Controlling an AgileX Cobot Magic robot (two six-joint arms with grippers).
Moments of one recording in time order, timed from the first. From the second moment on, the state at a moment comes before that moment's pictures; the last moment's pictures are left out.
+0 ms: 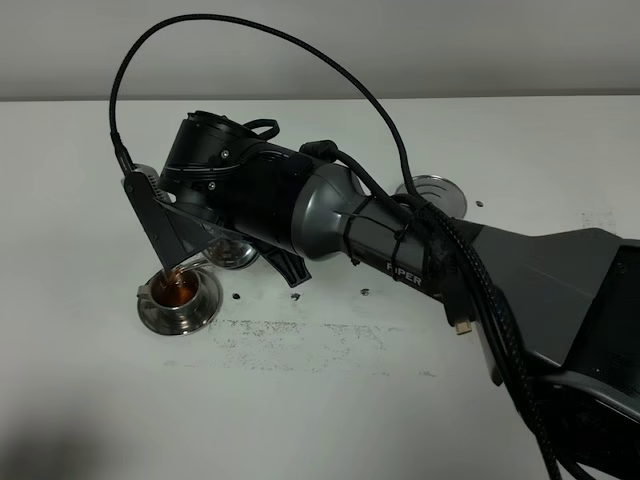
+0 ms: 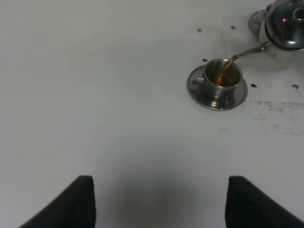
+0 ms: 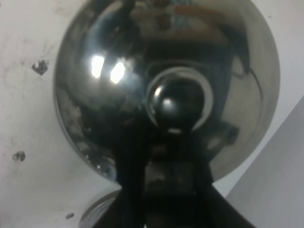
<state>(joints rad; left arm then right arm) -0.05 0.00 -0.51 0.00 1.07 -0.01 0.91 2.27 -2.02 -0.58 1.18 -0.82</state>
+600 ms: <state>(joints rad) -0.05 0.00 -0.51 0.00 1.07 -0.01 0.92 2.28 -2.02 -0.63 1.18 -0.83</state>
